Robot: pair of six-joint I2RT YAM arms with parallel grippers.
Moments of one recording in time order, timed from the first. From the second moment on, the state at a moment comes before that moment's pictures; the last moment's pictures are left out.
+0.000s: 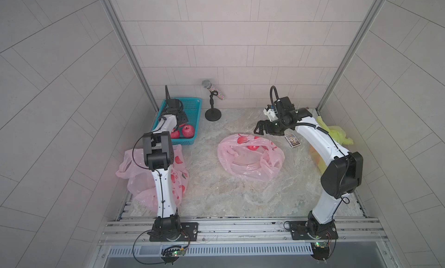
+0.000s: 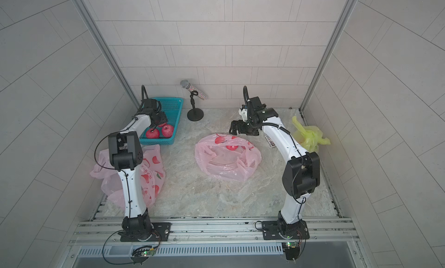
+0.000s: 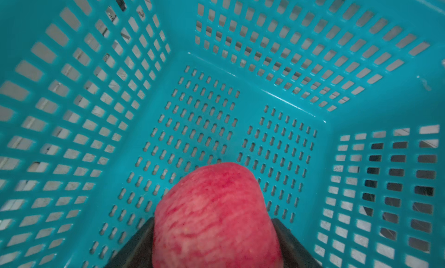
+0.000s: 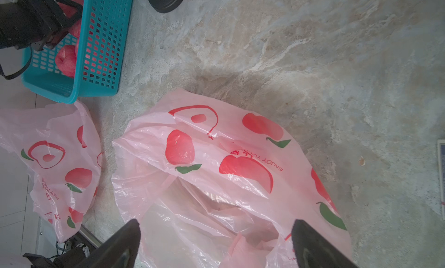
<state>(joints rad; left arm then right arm) 0.11 2.30 1.89 -0.48 -0.09 -0.31 0.27 1.78 1.71 -0.97 -0.35 0.24</state>
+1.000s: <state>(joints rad) 0.11 2.30 1.90 -0.51 0.00 -0.31 0.33 1.98 1.95 -1.04 -0.31 0.07</state>
